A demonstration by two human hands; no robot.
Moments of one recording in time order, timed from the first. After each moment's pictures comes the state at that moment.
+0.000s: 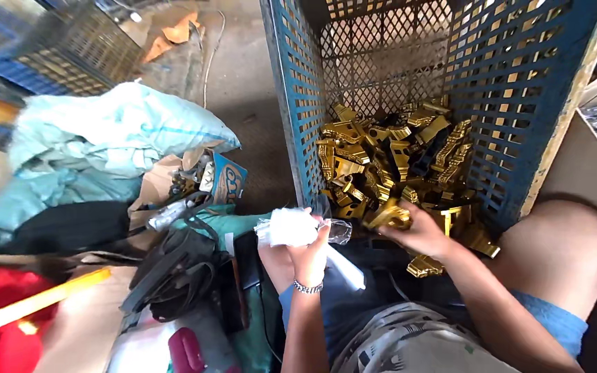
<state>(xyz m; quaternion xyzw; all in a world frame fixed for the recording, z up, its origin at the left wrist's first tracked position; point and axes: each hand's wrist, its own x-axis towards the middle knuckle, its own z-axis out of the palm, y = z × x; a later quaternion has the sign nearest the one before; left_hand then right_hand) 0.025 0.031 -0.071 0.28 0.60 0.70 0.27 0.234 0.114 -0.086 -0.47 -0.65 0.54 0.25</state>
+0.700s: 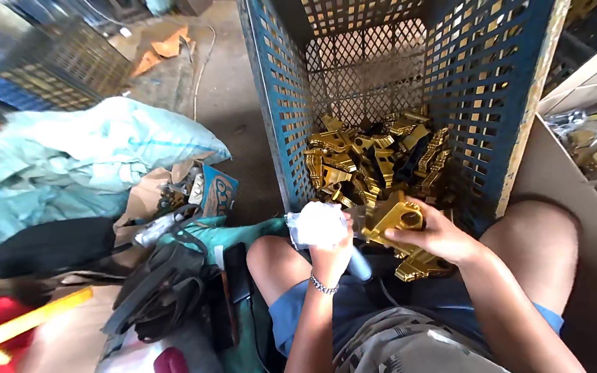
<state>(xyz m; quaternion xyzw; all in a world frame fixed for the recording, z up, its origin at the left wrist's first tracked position) 0.066 0.056 -0.075 0.46 0.57 0.64 0.22 0.259 0.116 -0.035 -0.40 -0.60 0.62 0.30</state>
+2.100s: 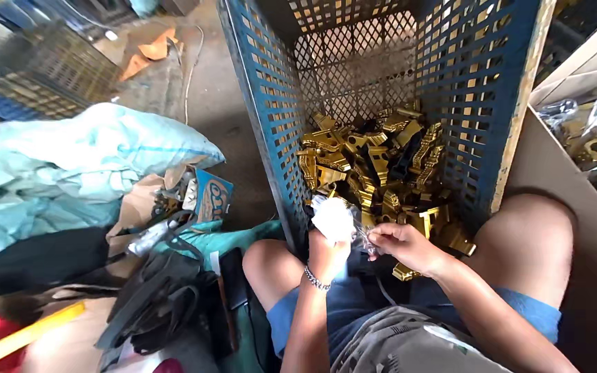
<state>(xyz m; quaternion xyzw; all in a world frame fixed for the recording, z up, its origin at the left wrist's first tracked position) 0.055 0.056 -0.074 0.54 0.61 0.50 0.30 0.243 0.094 -0.064 -0.39 -0.55 0.69 0.26</state>
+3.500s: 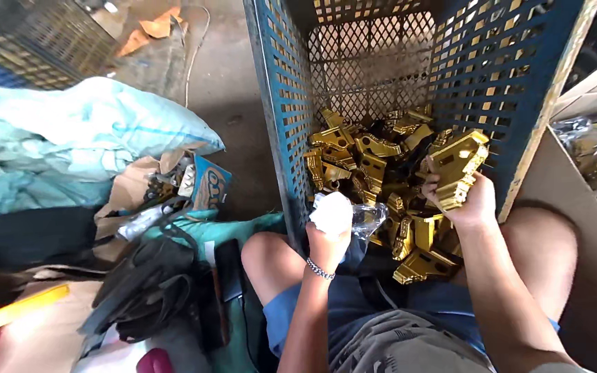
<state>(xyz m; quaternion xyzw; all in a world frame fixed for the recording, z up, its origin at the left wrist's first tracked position) 0.054 0.076 -0.094 0.53 0.61 0.58 0.10 0.286 0.187 -0.059 -0.35 -0.14 0.74 0.56</state>
